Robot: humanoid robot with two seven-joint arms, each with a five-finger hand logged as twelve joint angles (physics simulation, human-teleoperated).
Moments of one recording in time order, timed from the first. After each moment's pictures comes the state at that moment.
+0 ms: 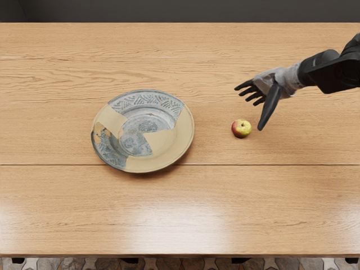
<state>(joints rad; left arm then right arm) -0.05 0.00 -0.03 -0.32 -0.05 0.46 0.24 1.25 -0.46 0.34 0.81 -0.46 0.61 -0.61</state>
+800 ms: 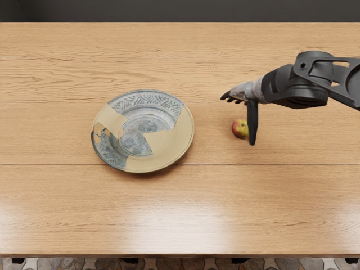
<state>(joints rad) -0.05 0.00 -0.03 -0.32 -0.05 0.46 0.24 1.47 -0.45 -0.10 1.21 -0.60 0.26 -0.61</state>
